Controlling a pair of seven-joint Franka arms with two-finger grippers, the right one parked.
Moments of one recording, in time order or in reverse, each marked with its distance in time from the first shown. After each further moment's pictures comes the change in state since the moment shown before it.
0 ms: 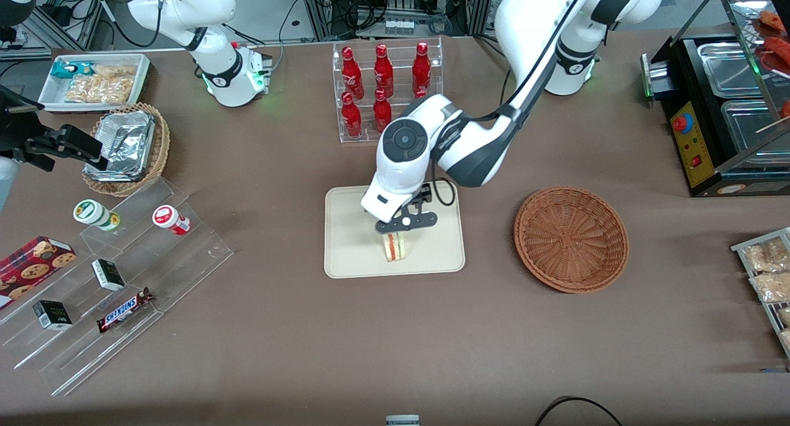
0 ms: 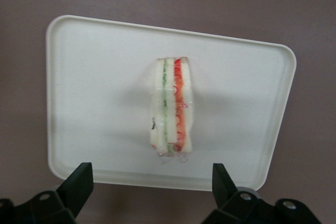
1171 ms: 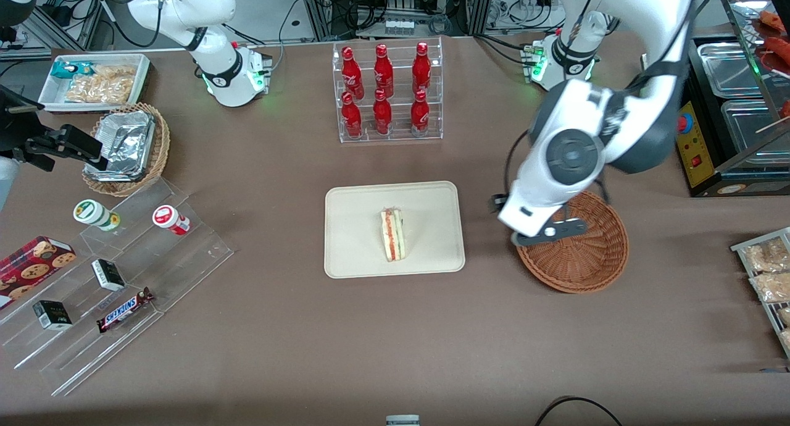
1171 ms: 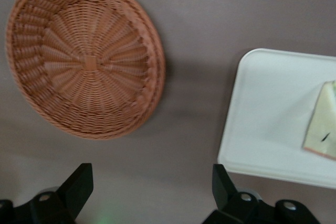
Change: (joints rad) arm 0.244 -0.345 0.147 -0.298 0.003 -0.250 0.401
